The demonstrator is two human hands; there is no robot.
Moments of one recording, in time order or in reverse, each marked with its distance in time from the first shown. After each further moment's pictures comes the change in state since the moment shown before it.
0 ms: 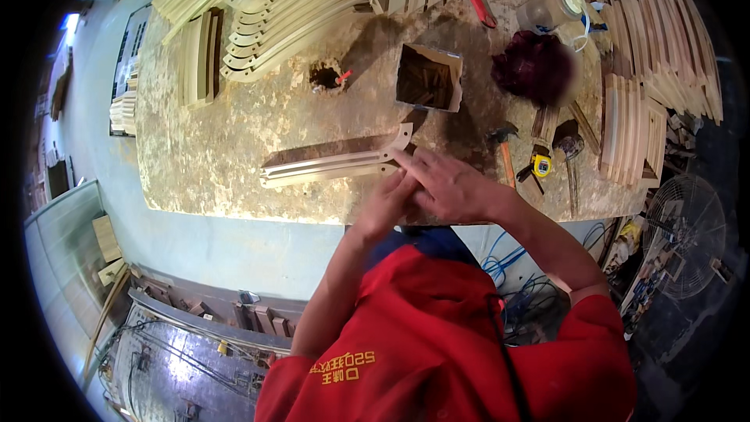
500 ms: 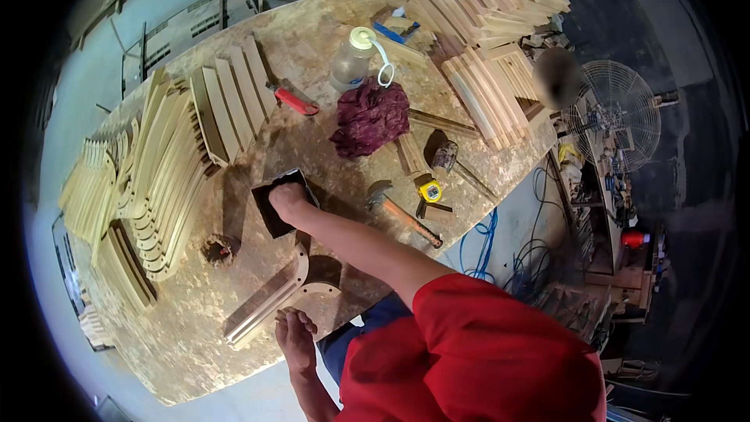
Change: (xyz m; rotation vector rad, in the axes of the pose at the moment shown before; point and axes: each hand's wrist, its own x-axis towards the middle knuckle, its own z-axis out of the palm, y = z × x) left_hand -0.034 -0.005 -0.046 -0.165 0.233 0.193; right_hand 0.237 0.186 0.030 -0.556 0.233 0.780
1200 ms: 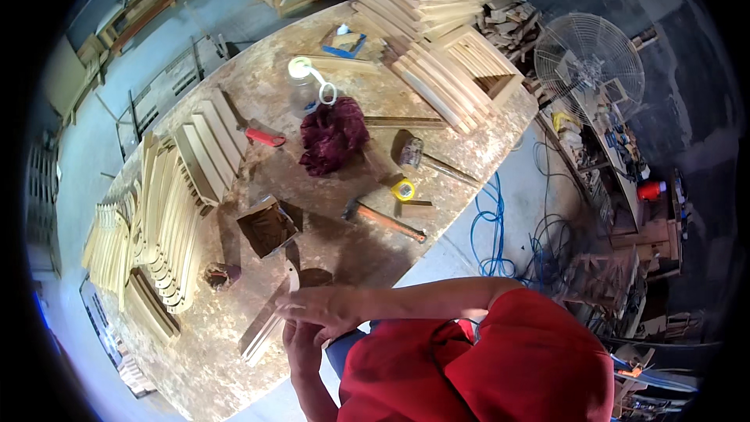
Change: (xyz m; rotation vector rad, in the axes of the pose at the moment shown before) left_hand -0.026 0.008 0.071 0.181 -0.241 -0.043; right_hand -0.317 0.064 -0.061 0.936 0.458 -0.837
